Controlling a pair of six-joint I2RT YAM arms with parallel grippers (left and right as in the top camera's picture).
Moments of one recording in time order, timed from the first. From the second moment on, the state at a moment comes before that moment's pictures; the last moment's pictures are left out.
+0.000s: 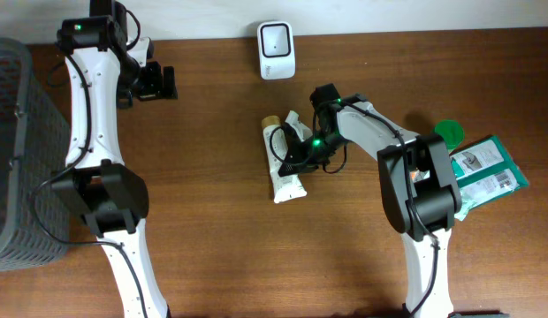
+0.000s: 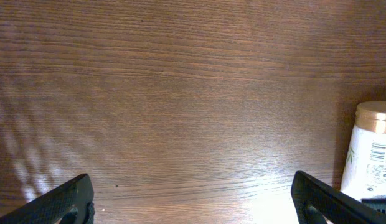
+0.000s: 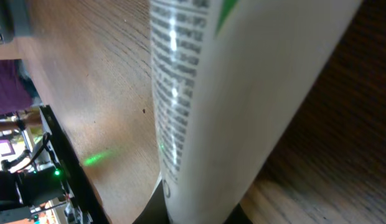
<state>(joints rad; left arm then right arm) 0.08 2.36 2.51 -1.53 0.12 0.02 0.31 2.28 1.61 -0.91 -0.80 -0.11</state>
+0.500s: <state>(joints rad) 0.08 2.36 2.51 -1.52 0.12 0.02 0.31 1.59 1.61 -1.03 -0.82 -0.18</state>
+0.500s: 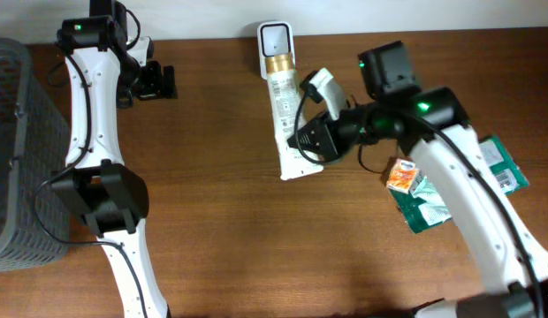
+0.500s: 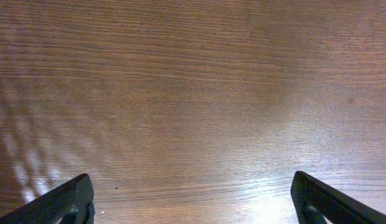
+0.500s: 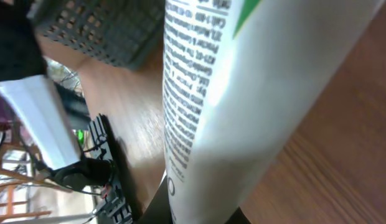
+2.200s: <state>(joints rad) 0.08 2.36 2.51 -1.52 0.12 0.02 0.47 2.54 2.10 -0.28 0.76 -0.68</state>
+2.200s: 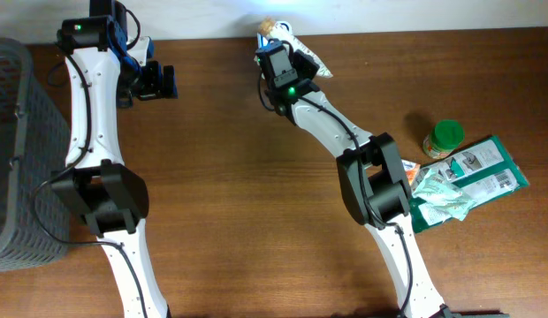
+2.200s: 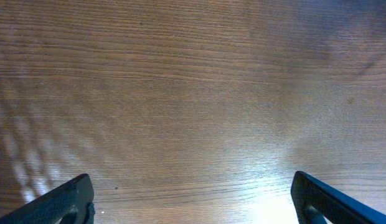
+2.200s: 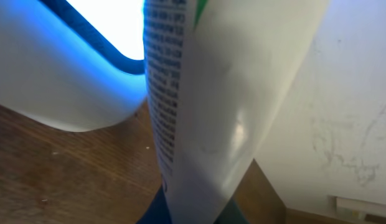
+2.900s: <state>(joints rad) 0.08 2.36 2.51 -1.52 0.12 0.01 0.36 1.96 1.97 -1.46 -0.08 0.15</state>
